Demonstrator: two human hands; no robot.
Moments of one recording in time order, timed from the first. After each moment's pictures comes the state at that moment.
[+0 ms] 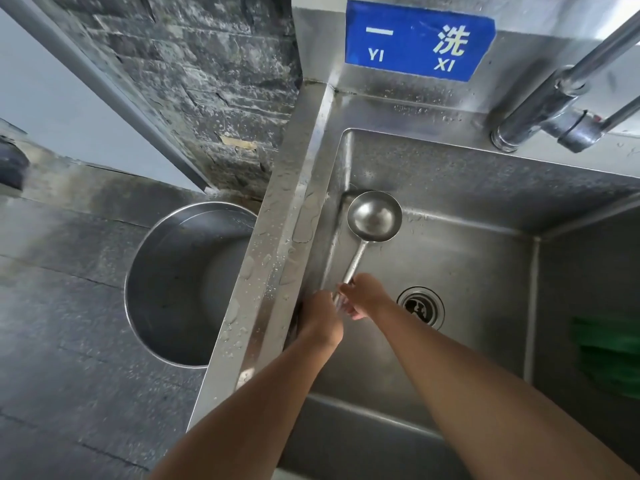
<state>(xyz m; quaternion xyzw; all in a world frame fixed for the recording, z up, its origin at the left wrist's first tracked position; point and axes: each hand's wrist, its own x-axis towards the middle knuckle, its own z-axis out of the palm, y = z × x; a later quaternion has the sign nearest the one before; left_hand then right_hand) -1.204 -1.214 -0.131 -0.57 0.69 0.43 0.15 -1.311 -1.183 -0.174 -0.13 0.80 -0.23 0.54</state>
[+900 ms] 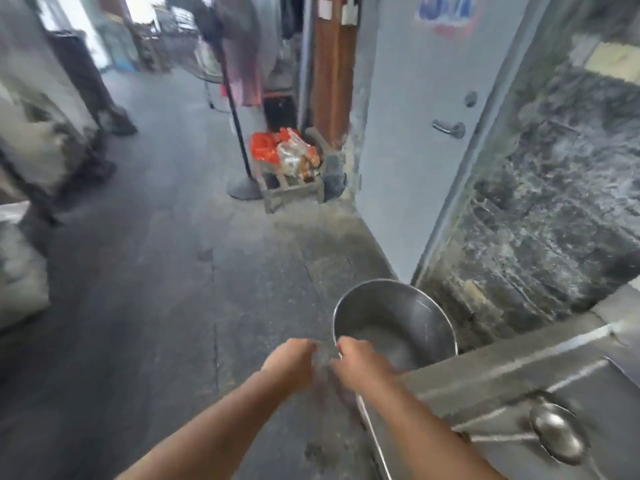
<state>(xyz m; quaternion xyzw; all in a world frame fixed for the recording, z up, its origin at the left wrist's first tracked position) -0.829 -1.103 0.096 -0.74 0.60 0.30 0.00 -0.975 -1.145 0.084 -0.77 0.57 0.05 0.27</state>
